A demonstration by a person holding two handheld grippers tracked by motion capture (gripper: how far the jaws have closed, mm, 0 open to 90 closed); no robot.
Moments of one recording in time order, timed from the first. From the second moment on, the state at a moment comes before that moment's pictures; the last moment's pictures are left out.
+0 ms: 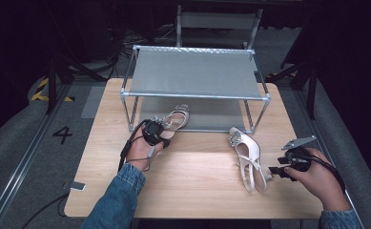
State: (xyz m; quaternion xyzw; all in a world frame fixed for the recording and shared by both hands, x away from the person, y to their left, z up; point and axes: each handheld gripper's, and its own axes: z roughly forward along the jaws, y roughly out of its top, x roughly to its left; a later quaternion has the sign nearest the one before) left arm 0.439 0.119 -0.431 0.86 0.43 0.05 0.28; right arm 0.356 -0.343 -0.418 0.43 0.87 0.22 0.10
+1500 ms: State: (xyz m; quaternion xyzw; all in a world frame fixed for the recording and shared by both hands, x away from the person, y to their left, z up) left arm 0.512 0.055 -0.443 0.84 0.41 0.11 0.33; right arm 0.348 -0.357 -0.424 0.44 0.87 0.22 0.10
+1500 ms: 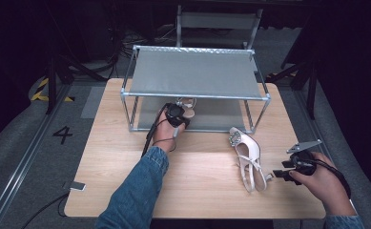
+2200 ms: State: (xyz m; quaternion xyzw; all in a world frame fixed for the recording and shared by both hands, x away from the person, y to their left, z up) left arm 0.509 0.058 -0.447 0.83 0.44 0.11 0.33; right arm 0.353 -0.350 -0.423 0.43 0.87 0.22 0.10
